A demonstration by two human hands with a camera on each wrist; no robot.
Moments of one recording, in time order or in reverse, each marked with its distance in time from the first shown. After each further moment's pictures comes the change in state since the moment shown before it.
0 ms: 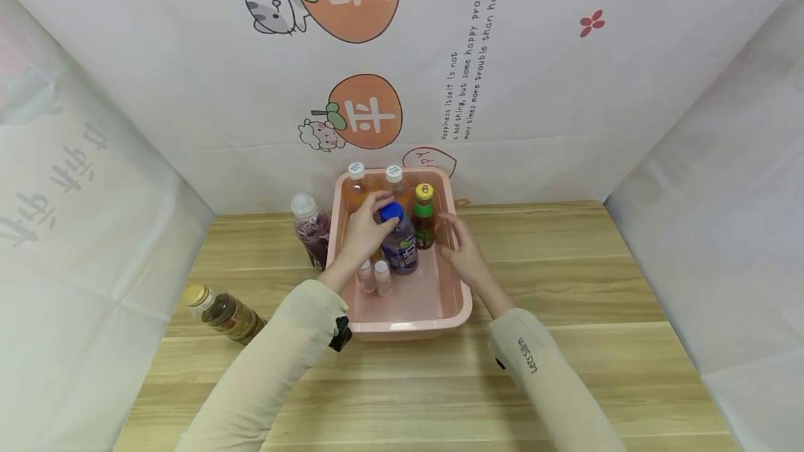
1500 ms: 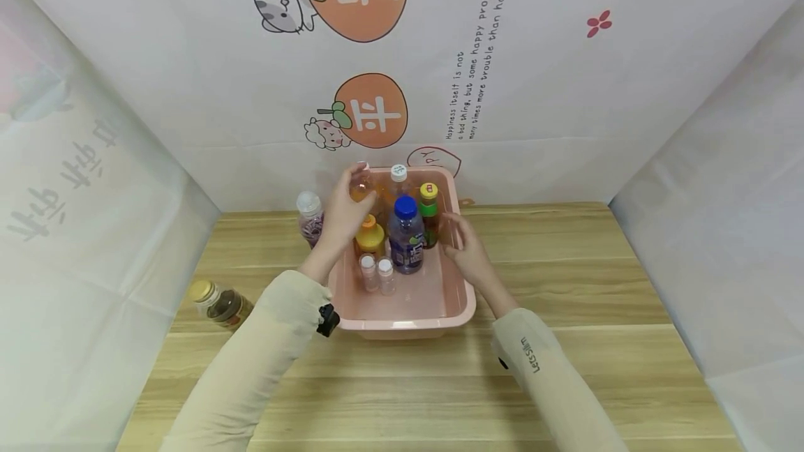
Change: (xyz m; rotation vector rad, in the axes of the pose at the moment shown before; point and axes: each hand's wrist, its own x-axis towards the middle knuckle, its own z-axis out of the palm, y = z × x) left_hand 0.006 0.014 -0.041 -0.034 0.195 0.103; right_hand 0.000 0.001 0.000 -0.015 0.015 -0.015
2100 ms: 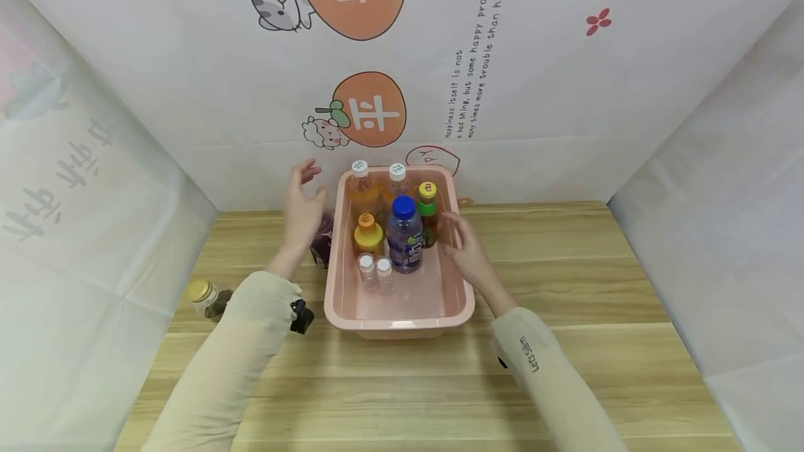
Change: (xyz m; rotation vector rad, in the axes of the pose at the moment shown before) left_hand 0.007 -0.032 -0.043 -0.039 0.216 -0.014; right_hand 0.000 0.000 0.000 -0.017 0.007 0.017
